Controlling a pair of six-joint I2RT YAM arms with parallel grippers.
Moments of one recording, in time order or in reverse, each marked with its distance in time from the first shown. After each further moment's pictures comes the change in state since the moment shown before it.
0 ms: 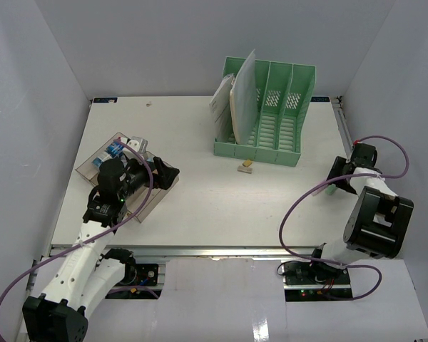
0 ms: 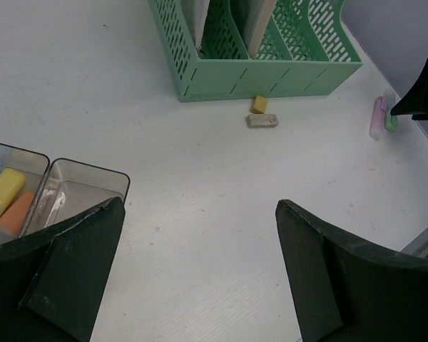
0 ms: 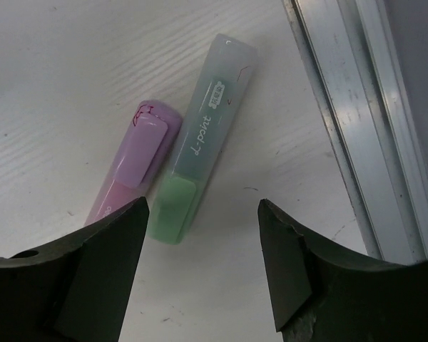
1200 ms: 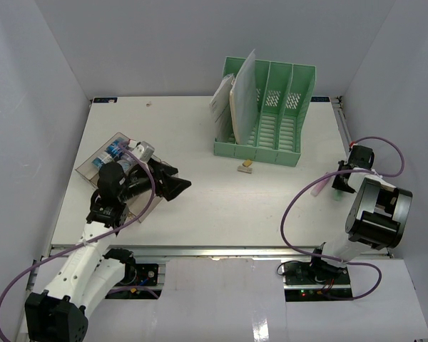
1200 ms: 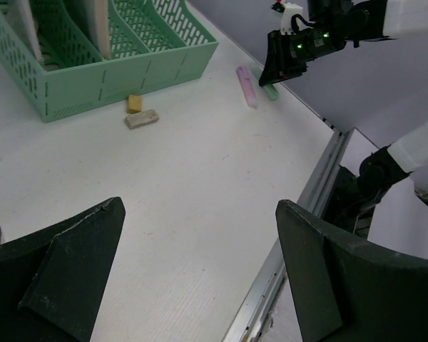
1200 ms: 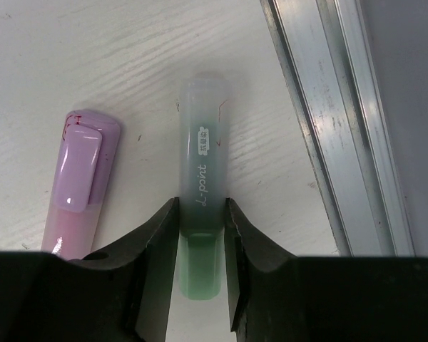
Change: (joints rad) left arm 0.000 0.006 -0.070 0.220 0.405 -0.090; right arm -0.004 0.092 -0.024 0.117 0.050 -0.087
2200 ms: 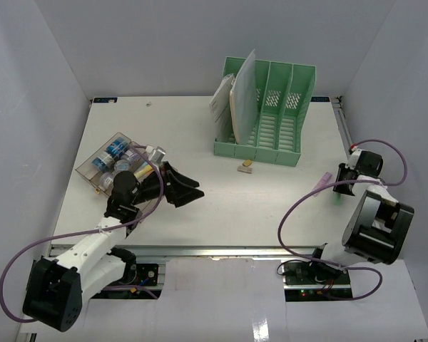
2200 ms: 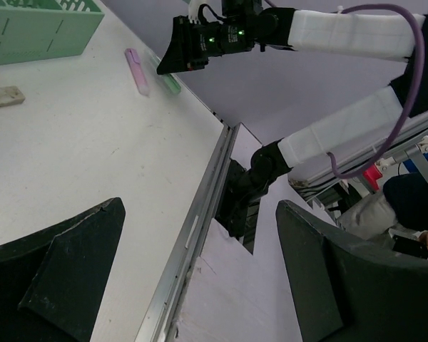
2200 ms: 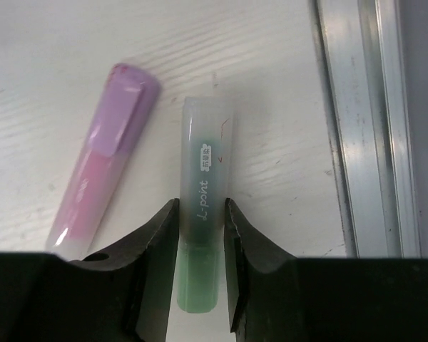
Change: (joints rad) left arm -0.153 0.178 -0.170 0.542 0.107 -0.452; right arm -0.064 -0.160 -0.079 -0.032 -0.240 -0.147
